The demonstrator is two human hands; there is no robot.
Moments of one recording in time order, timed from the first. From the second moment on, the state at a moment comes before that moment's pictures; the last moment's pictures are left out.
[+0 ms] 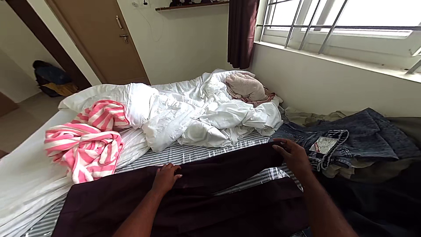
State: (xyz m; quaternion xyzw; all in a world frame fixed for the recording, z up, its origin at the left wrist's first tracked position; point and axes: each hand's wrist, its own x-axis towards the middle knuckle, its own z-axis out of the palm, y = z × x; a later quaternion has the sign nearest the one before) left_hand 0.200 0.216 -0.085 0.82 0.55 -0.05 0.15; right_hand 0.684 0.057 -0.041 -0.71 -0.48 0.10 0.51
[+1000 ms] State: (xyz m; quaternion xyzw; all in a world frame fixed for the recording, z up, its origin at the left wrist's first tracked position) left_hand 0.175 0.218 -0.057 0.83 0.47 0.26 0.13; right_hand 0.684 0.050 -0.045 -0.70 -0.43 0.16 0.55
